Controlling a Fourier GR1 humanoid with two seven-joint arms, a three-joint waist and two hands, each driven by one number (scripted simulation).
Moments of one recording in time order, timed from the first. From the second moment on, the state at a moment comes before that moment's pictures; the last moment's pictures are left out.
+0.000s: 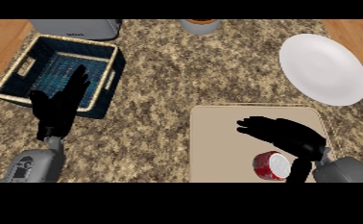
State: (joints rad) left arm -0.17 0.27 0.01 -1.38 0.10 0.06 0.12; right arm -0.15 -0.50 0.34 -1.42 0.80 0.45 -0.54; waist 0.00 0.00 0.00
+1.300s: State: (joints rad) left arm -0.16 0.22 0.06 -1.41 0.04 0.02 0.16; right arm -0.08 -0.42 0.26 -1.39 0.95 0.36 -0.64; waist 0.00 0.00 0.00
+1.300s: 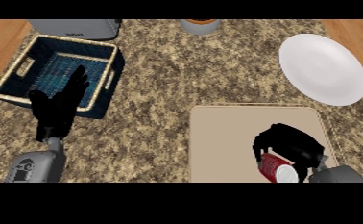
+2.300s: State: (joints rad) left arm -0.16 0.21 0.07 -1.43 0.03 0.02 0.19; right arm -0.20 -0.37 -0.28 -1.51 0.60 0.14 -0.47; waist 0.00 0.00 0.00
